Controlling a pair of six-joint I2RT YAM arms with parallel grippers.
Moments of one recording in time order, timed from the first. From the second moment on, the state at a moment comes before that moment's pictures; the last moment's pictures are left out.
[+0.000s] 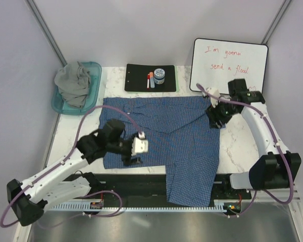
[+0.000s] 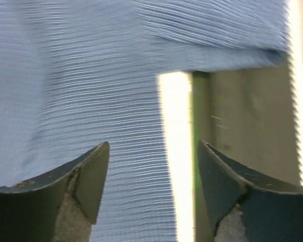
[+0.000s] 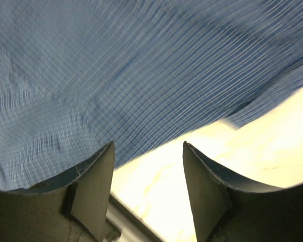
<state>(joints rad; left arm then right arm) -0.71 0.93 0.82 -0.65 0.57 0.64 0.04 1.40 1.34 -1.11 -0.42 -0.66</state>
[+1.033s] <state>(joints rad) -0.18 1.13 0.64 -0.80 0.34 0.85 0.30 1.43 0.88 -1.11 -0.28 -1.08</state>
